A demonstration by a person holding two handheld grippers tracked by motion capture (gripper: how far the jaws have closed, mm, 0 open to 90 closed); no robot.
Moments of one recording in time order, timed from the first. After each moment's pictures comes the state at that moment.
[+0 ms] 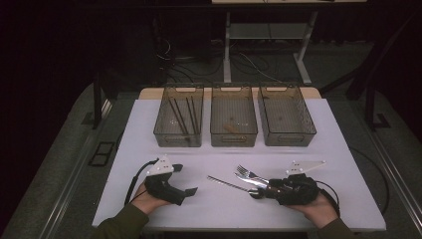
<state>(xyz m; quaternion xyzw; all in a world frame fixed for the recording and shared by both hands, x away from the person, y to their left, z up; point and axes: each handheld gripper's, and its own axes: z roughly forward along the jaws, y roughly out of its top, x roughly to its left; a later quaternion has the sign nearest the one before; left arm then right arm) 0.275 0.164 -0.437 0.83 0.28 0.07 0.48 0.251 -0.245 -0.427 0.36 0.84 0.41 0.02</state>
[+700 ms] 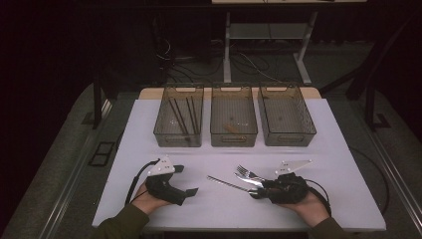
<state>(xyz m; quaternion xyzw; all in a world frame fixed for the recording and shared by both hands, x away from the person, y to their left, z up) 0.275 0.162 -0.438 0.83 0.28 0.07 0.48 0.261 -0.226 -0.439 0.35 0.85 0.39 0.02</state>
